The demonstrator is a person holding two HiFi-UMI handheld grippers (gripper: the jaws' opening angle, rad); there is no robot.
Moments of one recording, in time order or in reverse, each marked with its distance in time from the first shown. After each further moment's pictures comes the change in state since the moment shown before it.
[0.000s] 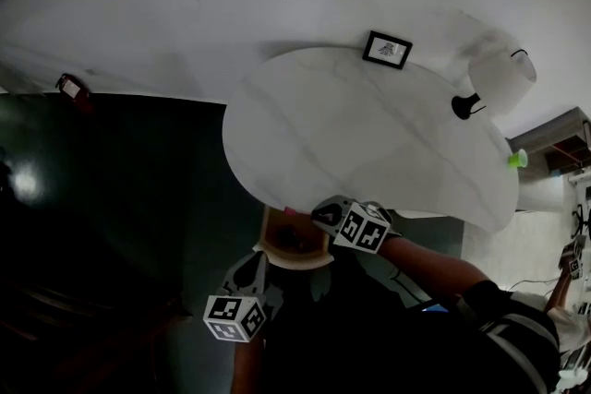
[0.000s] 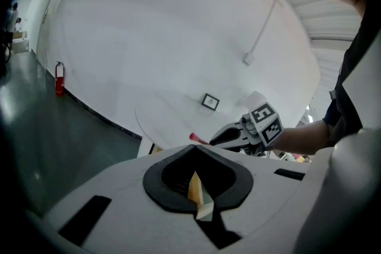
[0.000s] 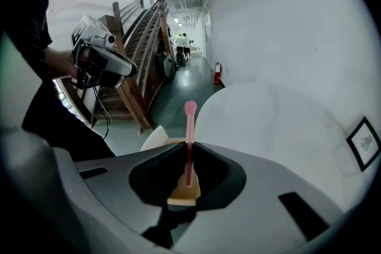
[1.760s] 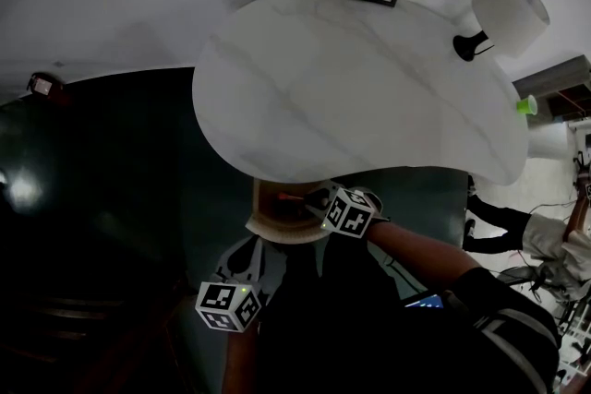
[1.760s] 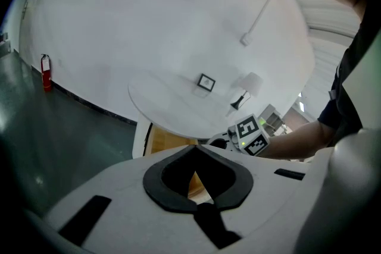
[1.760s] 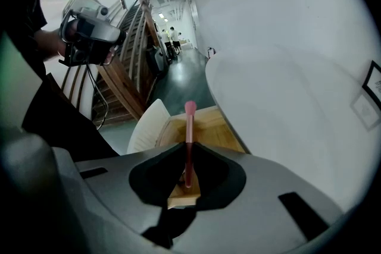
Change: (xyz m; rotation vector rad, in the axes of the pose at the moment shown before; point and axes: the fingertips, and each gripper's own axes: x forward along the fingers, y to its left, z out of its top) left arm 0.021 0.017 -0.044 0.046 0.174 -0.074; right arm 0.086 0.036 -0.077 0.154 0.054 0.023
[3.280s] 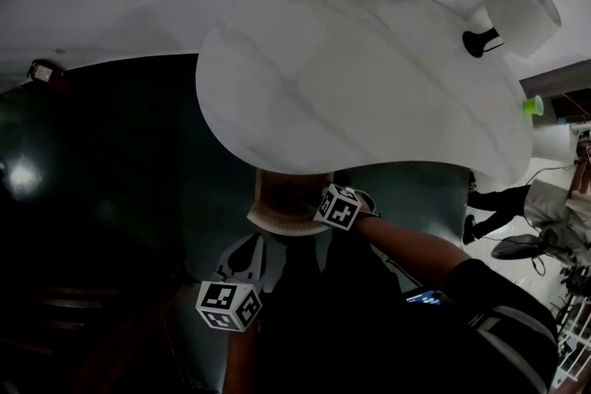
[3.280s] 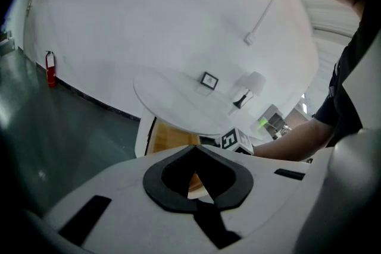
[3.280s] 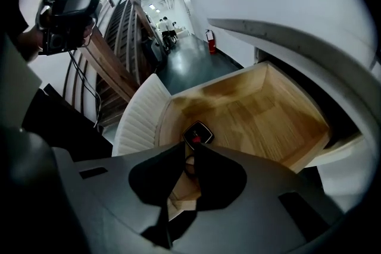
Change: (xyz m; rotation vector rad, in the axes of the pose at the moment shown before) left arm -0.009 0.002 -0.009 -0.032 0.022 0.023; right arm 0.052 0.016 -0.037 0.100 0.114 0.076
